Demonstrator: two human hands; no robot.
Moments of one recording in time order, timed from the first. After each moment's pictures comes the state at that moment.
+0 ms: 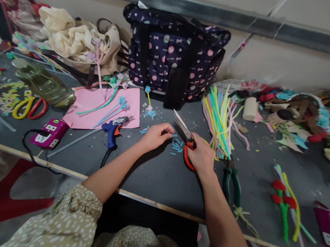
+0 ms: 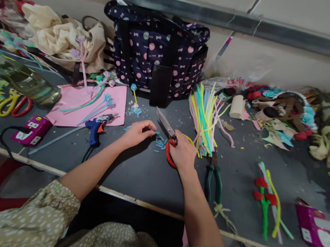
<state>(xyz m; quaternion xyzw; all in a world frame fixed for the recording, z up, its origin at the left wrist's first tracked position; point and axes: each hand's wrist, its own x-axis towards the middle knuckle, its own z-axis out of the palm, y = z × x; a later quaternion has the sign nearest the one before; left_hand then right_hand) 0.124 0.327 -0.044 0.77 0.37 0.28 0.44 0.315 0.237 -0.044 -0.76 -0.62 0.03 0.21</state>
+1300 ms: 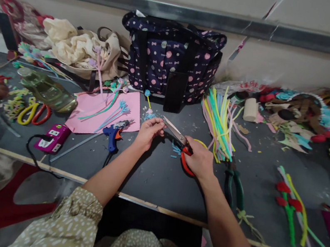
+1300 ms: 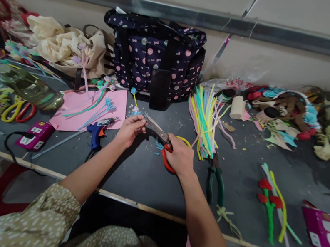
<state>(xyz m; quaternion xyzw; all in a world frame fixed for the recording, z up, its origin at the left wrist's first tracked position) 0.120 0.334 -0.035 0.37 0.38 0.46 0.72 0.312 0.231 -0.045 -0.69 -0.69 0.03 0.22</state>
